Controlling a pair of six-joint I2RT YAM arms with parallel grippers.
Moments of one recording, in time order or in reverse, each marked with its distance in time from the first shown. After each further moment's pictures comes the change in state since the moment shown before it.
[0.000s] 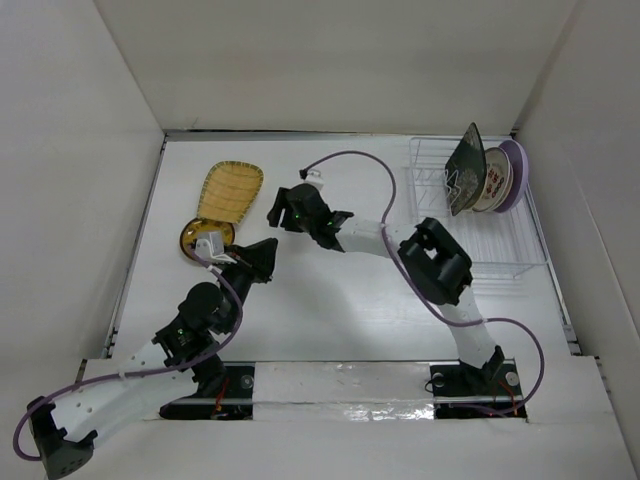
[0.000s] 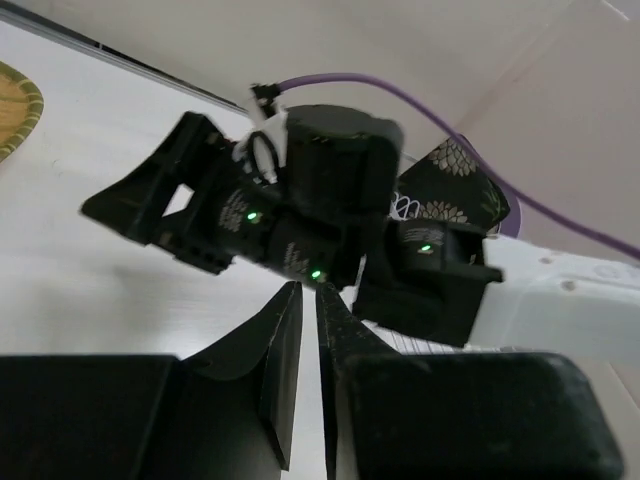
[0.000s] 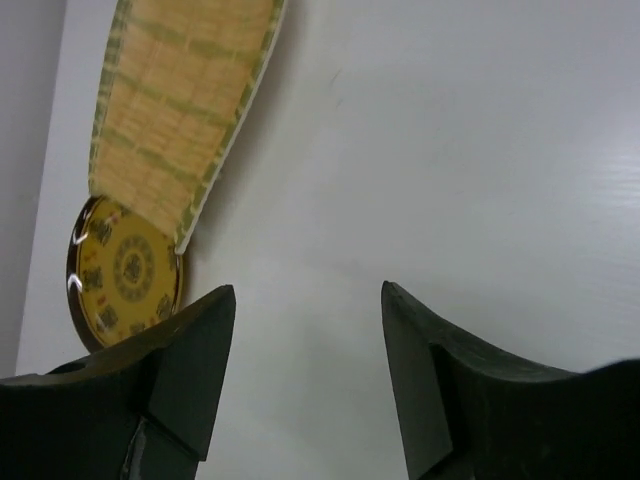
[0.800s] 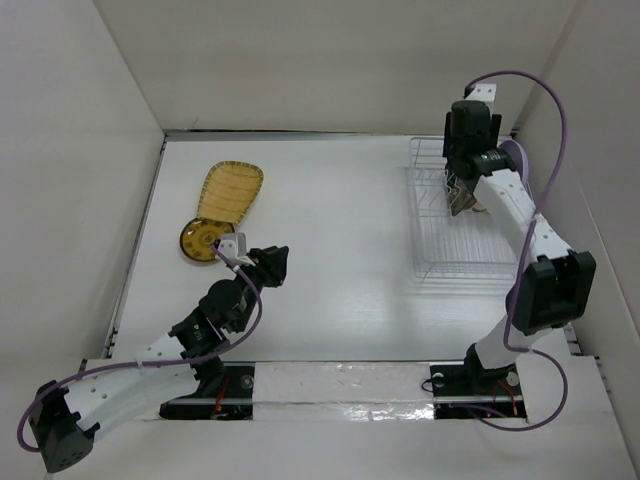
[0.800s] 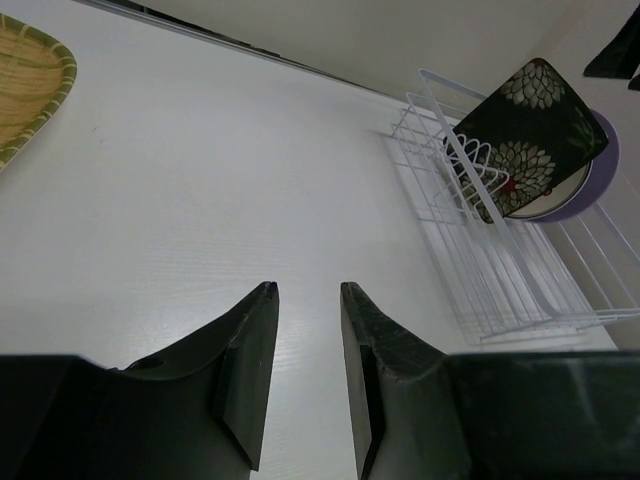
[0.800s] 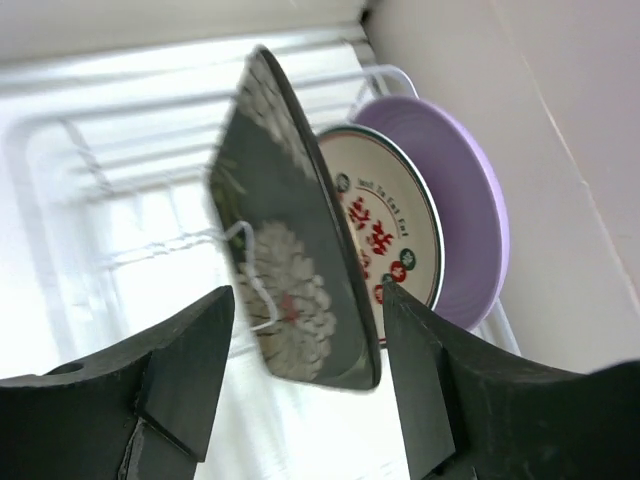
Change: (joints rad) left arm 0.000 0.101 -0.072 0.063 -0.003 0.085; right arm -0.631 -0.463 -0.006 -0.484 0.412 -0.744
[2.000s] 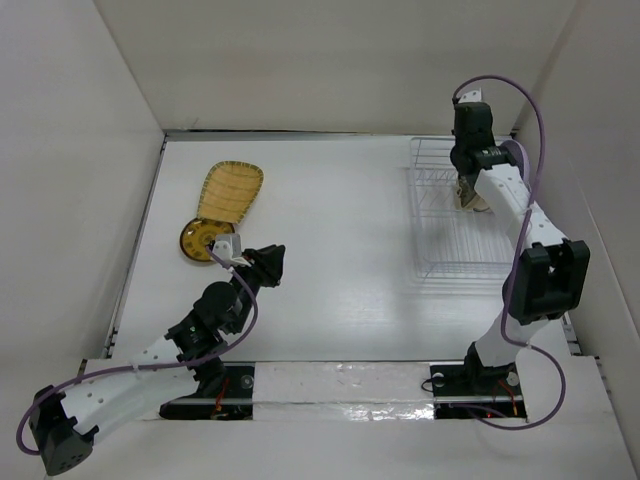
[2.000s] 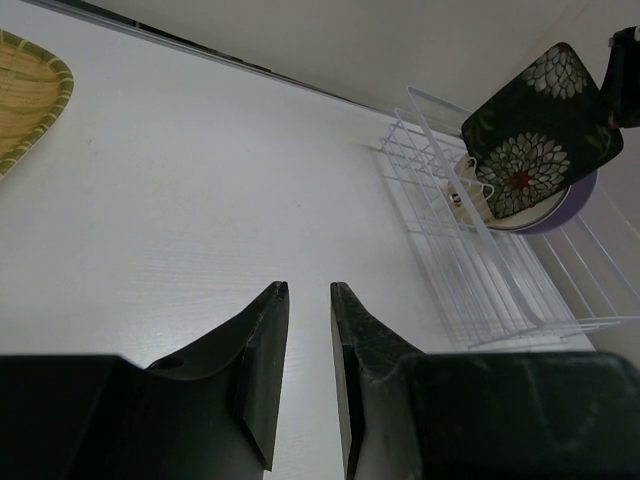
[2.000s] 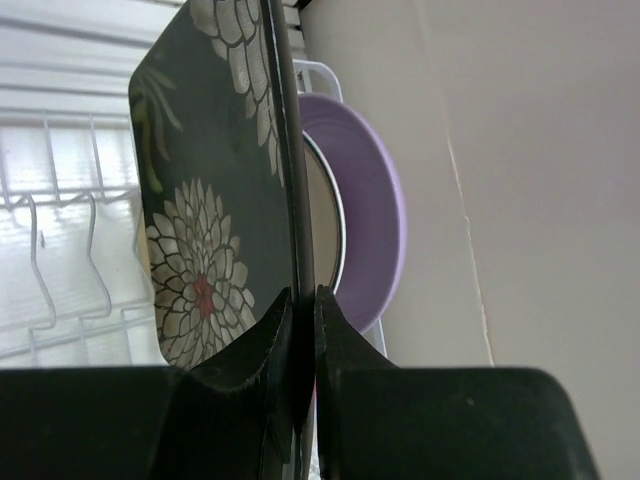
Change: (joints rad) left arm 0.000 -0.040 0.000 -0.003 0.001 0.000; right arm -0.050 0.000 0.028 -0.037 0.008 -0.338
